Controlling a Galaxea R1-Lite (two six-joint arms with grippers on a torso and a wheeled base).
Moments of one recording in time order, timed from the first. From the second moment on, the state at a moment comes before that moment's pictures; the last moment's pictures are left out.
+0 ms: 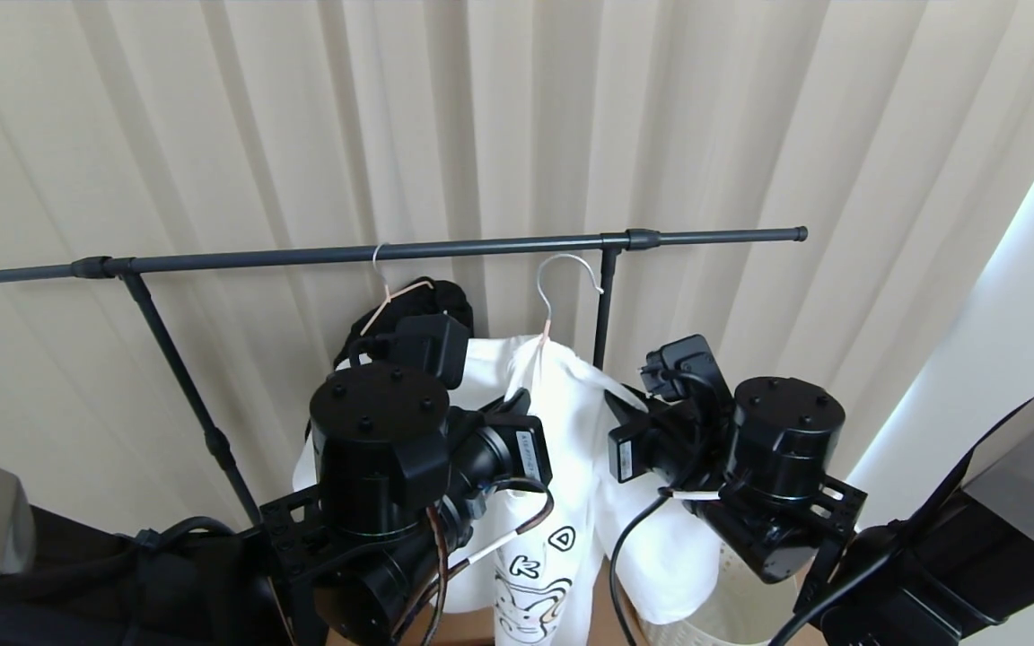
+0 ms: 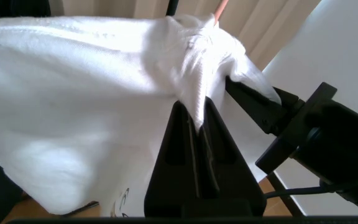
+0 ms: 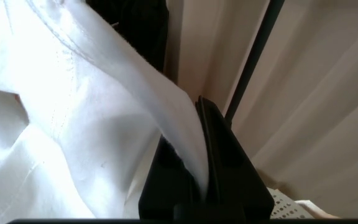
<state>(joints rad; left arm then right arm) -0.87 1.83 -0.71 -0.95 0.43 -0.33 0.69 2.01 -0.64 -1.25 -0.32 -0.01</state>
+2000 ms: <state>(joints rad) -0.52 1.80 -0.45 -1.28 0.06 -0.01 0.42 1.91 -0.60 -1.29 -0.04 -0.03</state>
